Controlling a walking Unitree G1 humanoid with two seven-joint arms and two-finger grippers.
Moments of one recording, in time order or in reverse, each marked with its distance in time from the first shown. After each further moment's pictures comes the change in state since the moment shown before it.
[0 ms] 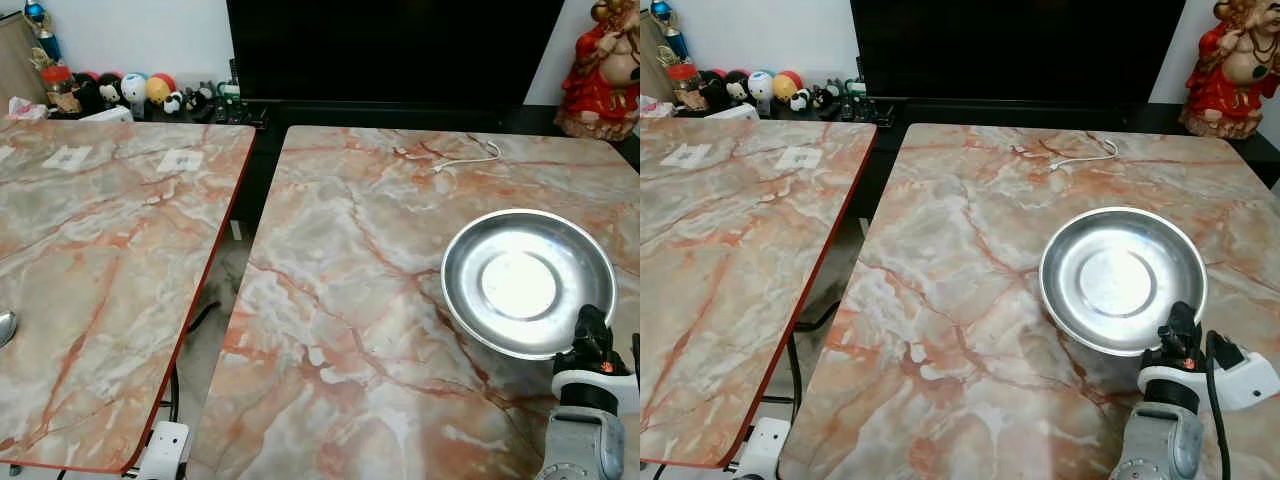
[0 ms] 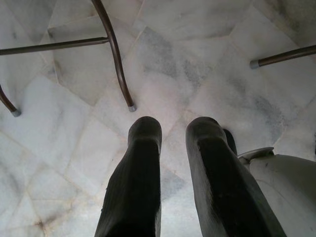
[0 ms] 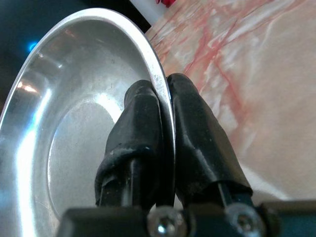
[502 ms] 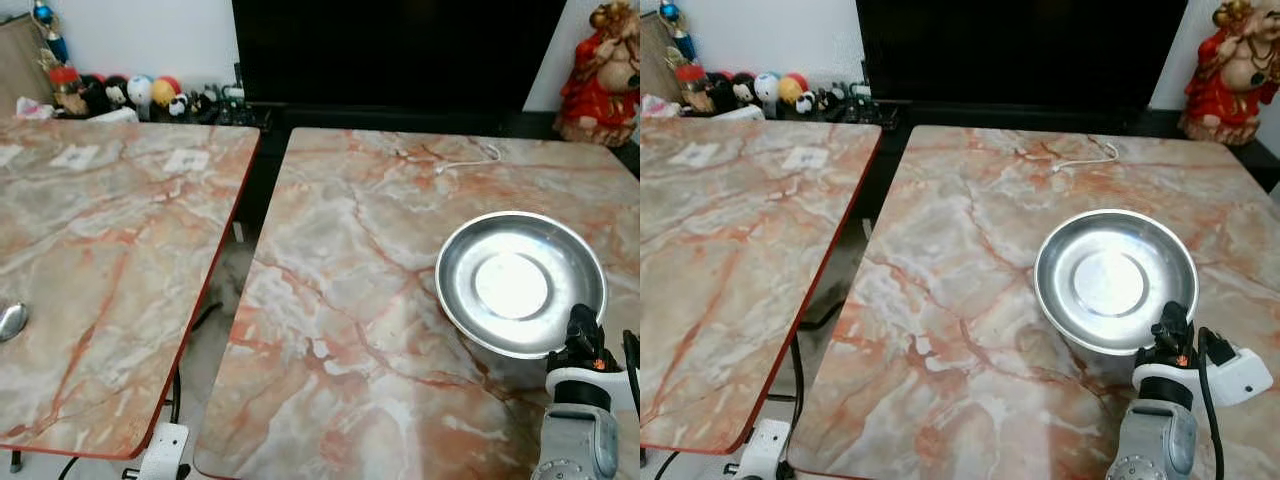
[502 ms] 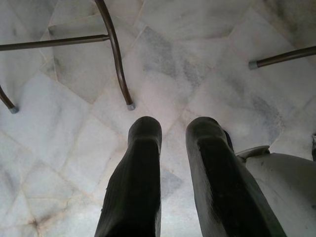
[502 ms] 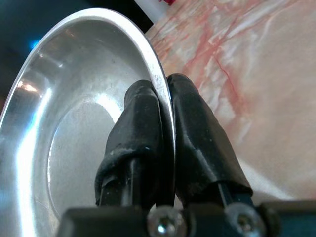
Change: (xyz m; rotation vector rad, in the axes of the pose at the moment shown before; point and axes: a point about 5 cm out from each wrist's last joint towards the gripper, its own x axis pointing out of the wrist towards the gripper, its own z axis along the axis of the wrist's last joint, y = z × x) left arm 0.000 -0.002 -0.002 -0.009 0.003 -0.002; right arm 0.002 -0.001 -0.004 -0.005 0.020 -0.011
